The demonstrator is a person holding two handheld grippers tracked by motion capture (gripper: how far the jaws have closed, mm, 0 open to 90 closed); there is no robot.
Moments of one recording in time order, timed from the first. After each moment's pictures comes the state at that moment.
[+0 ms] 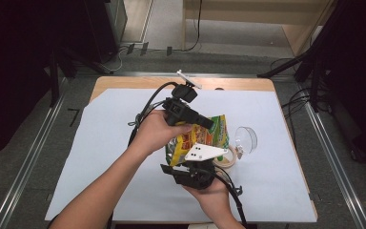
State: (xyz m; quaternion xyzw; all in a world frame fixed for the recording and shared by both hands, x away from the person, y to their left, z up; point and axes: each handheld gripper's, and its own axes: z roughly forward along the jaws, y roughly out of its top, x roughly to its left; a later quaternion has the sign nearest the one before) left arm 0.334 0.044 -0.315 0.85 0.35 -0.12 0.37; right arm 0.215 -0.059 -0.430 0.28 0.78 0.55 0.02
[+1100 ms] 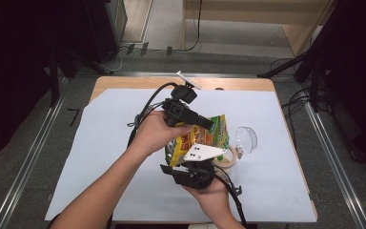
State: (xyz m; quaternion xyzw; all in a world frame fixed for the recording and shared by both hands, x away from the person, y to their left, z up) left arm 0.331 0.044 -0.315 0.85 0.35 -0.12 0.37; right arm 0.216 -0.058 -0.431 0.28 0.79 0.55 0.02
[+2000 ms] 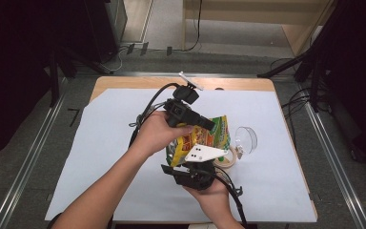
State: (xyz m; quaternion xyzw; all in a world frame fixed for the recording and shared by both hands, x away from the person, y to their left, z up) left arm 0.330 0.040 -0.315 0.85 0.35 -0.12 0.37; right arm 0.214 -0.060 -0.433 0.28 0.78 0.55 0.03
